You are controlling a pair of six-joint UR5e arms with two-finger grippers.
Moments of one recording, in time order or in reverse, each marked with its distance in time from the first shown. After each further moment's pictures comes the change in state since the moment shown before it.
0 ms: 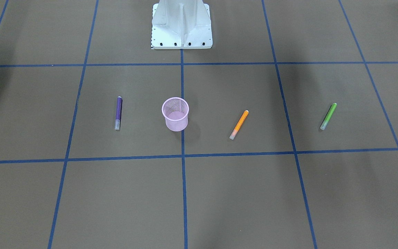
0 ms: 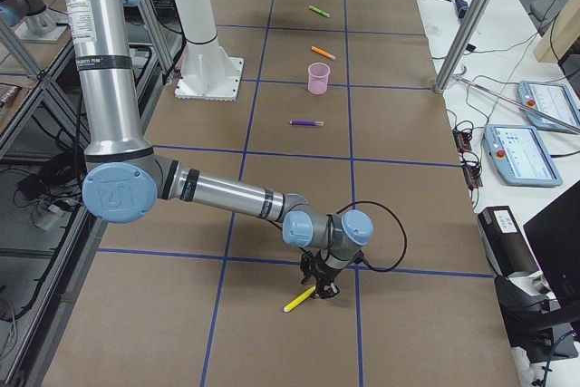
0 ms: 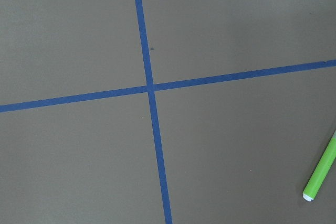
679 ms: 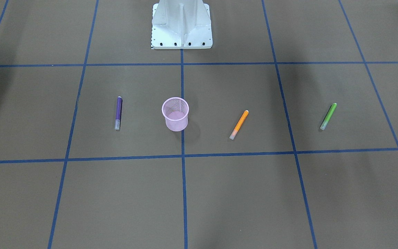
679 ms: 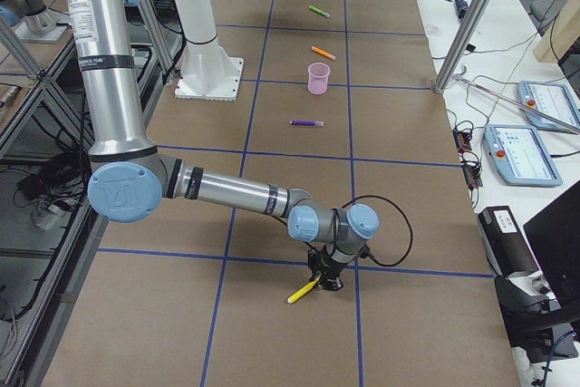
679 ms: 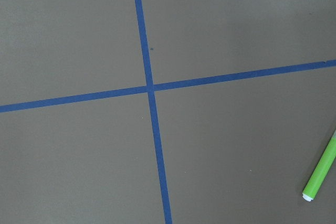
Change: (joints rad) left arm 0.000 0.000 -0.007 0.000 0.000 0.000; right arm 0.005 0.027 0.030 -0.018 0.032 0.088
